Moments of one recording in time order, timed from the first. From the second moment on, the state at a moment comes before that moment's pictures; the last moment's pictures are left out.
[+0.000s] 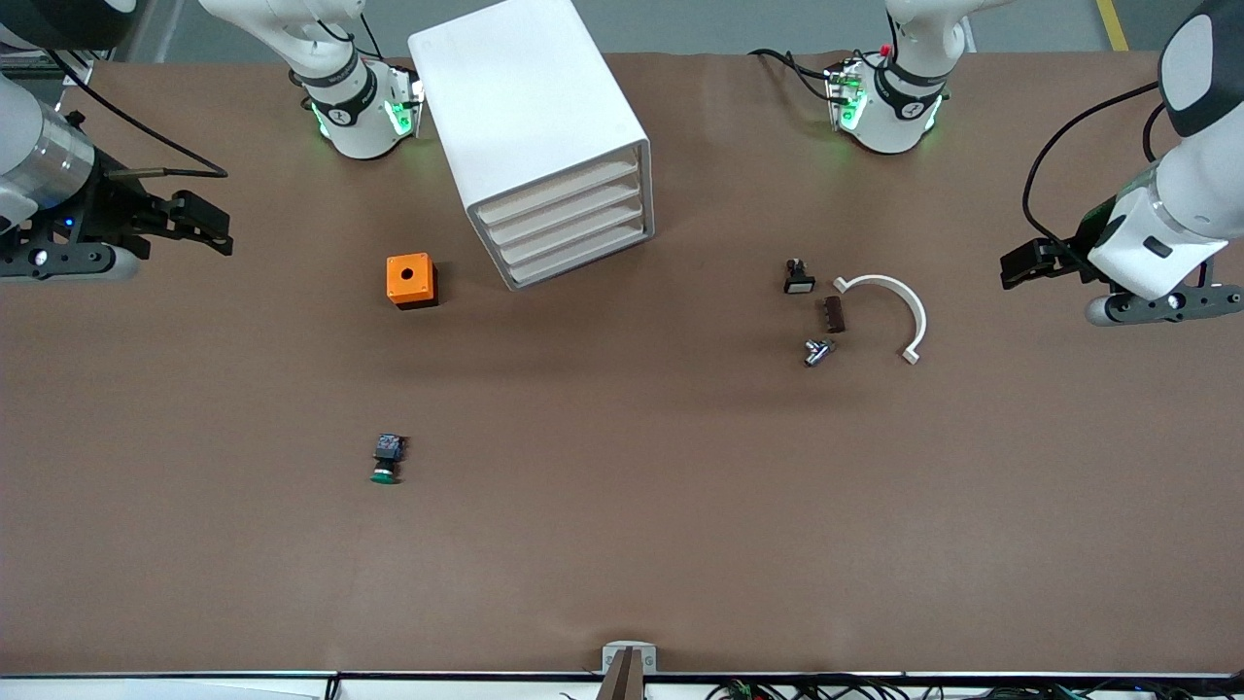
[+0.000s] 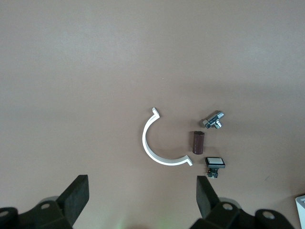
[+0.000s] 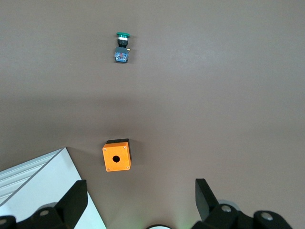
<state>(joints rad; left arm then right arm) 0.22 0.01 -0.30 -1.74 0.02 1.64 -0.14 -0.03 -0.04 0.11 -1.65 0.01 1.52 0.05</state>
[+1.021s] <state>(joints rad) 0.00 0.01 -0.06 -1.75 0.01 1.69 -0.14 -0.03 -0.06 0.10 -1.67 0.04 1.62 0.09</state>
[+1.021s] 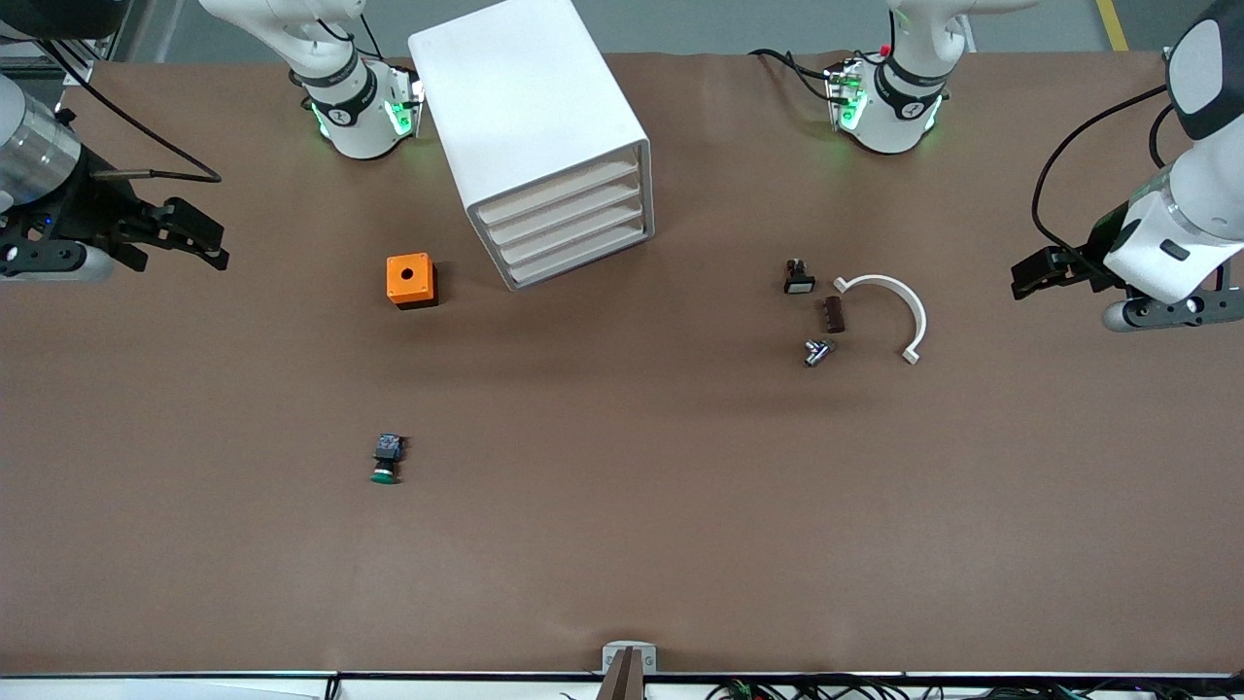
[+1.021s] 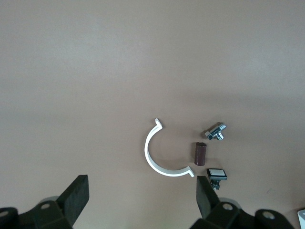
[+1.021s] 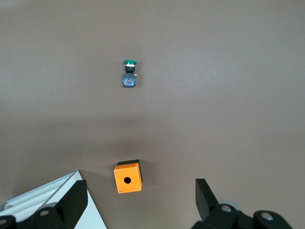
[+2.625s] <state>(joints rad) -0.05 -0.04 0.00 -1.76 0.01 1.71 -0.14 -0.01 -0.08 0.11 -1.70 0.04 1.63 0.09</state>
